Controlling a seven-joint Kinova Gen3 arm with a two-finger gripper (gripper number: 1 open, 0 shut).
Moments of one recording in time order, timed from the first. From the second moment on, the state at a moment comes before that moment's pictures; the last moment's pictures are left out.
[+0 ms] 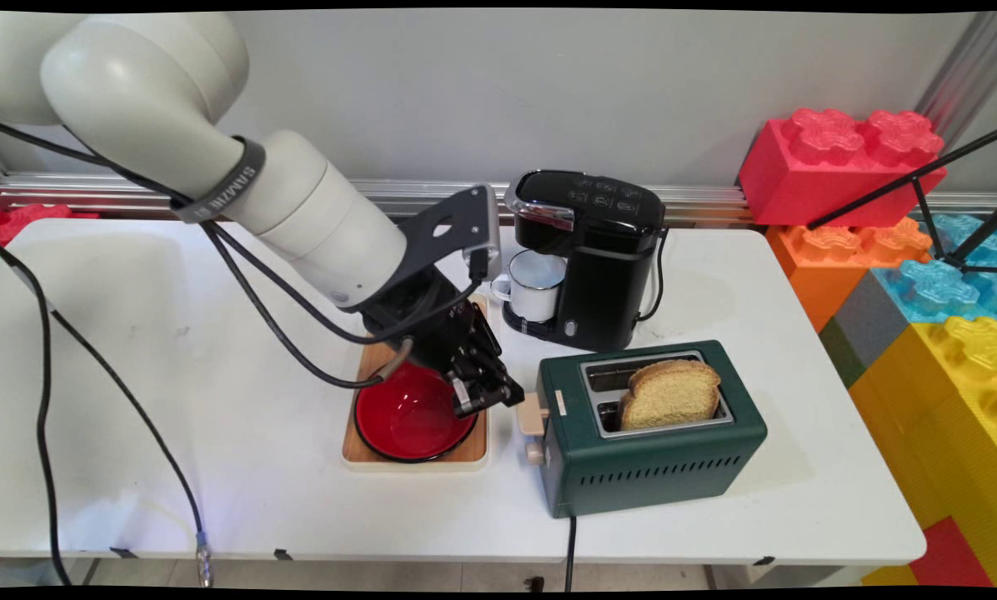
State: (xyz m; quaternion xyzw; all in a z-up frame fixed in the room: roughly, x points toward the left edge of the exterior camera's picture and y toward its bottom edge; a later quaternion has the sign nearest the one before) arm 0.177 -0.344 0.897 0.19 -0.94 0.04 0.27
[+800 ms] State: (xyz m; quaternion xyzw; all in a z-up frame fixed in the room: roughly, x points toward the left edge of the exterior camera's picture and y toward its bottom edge) arm 0.173 -0.347 0.875 0.18 -0.94 0.04 0.28
